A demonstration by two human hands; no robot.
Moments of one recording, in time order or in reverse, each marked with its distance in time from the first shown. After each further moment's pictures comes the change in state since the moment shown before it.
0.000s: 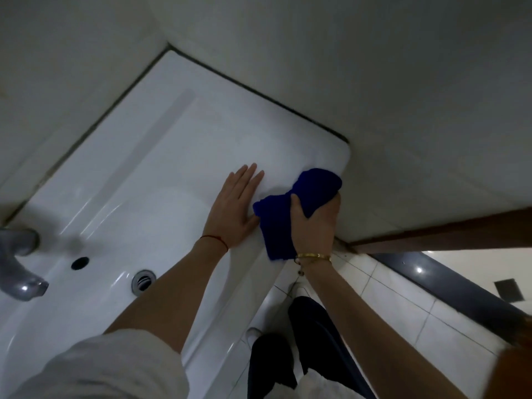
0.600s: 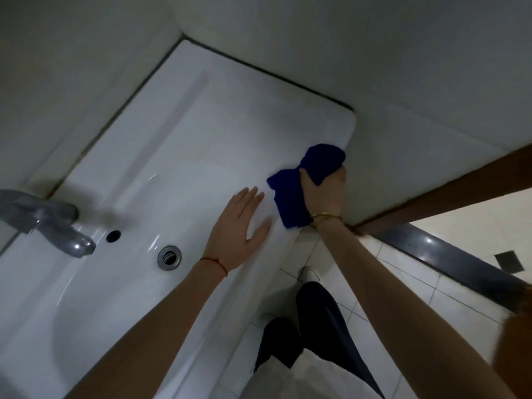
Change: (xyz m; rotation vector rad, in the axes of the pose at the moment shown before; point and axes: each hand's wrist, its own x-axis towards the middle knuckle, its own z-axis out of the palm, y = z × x) left_hand -0.120 0.025 -0.021 -0.141 0.029 -0.052; right_hand -0.024 0.004 0.005 -0.064 -0.005 -0.037
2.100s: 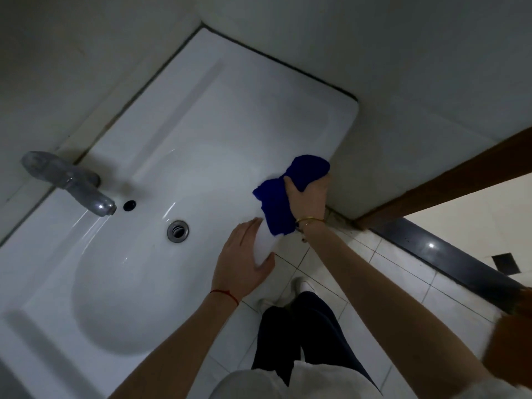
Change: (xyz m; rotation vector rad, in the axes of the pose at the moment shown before) left_hand -0.097 0.053 0.020 -0.181 0.071 -0.291; right_hand -0.050 0.024 0.016 0.029 -0.070 -0.006
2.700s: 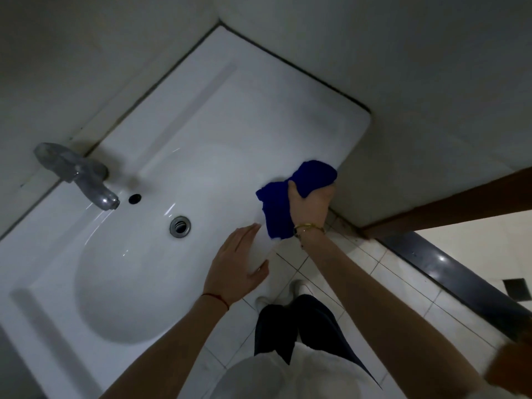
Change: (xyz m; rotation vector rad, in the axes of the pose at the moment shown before) left_hand -0.004 0.009 -0.007 0.137 -0.001 -0.001; right_hand 0.010 -0.003 -0.001 0.099 -0.029 0.123
